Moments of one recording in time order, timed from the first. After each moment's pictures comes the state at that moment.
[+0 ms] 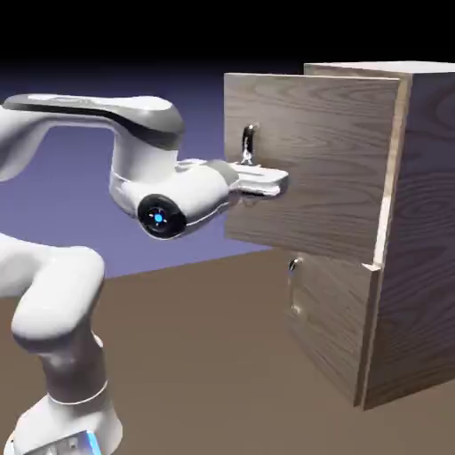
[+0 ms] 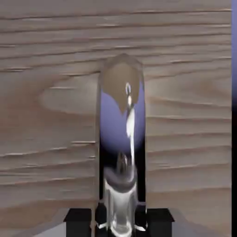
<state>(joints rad) -0.39 -1.05 -0.12 -2.87 1.56 1.93 2.09</state>
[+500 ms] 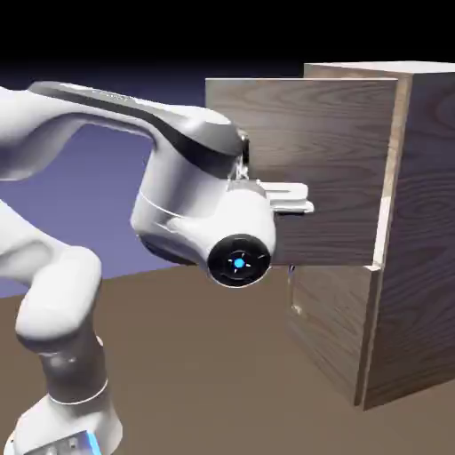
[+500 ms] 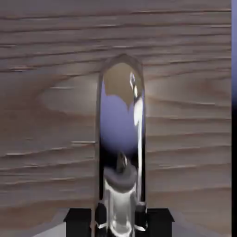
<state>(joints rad) -0.26 -0.61 -0.64 -2.49 1.08 1.29 1.95</state>
